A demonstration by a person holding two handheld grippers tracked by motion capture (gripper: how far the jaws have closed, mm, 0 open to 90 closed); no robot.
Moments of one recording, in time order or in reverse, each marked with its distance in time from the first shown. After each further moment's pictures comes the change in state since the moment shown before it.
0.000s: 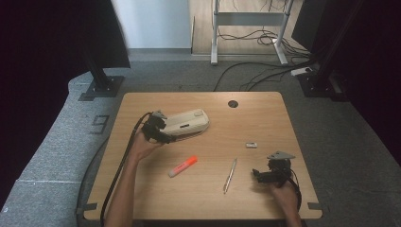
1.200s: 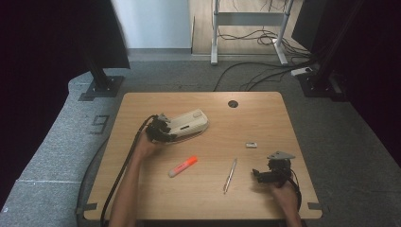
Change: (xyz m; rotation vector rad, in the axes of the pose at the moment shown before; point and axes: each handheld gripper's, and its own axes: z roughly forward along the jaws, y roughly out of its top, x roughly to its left) left arm 0.009 -0.015 0.032 0.032 0.065 0.055; right arm 0.000 0.000 0.000 0.000 0.000 0.000
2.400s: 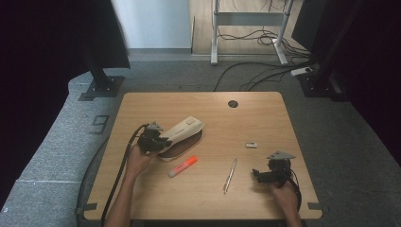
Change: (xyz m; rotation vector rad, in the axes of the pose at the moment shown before) left arm -0.040 -0.025 -0.049 -0.088 -0.030 -0.100; right arm 0.000 0.000 0.000 0.000 0.001 -0.001
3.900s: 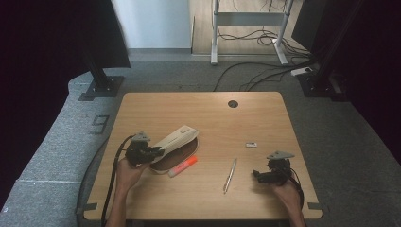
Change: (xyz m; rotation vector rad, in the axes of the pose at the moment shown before) left arm -0.016 -0.038 -0.039 -0.083 -0.041 -0.065; right arm 0.001 0.004 -0.003 0.046 0.020 -0.020
